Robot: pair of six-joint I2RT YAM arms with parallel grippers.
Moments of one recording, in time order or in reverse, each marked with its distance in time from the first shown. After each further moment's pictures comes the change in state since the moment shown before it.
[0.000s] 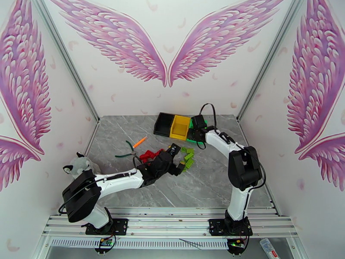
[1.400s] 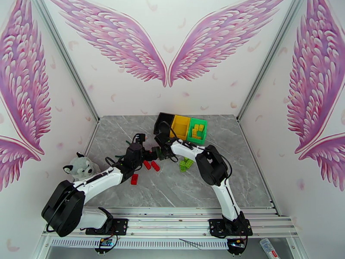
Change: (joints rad) left arm 0.395 -0.205 -0.210 0.095 0.192 -0.360; right arm 0.400 0.289 0.117 -0.135 0.052 -0.135
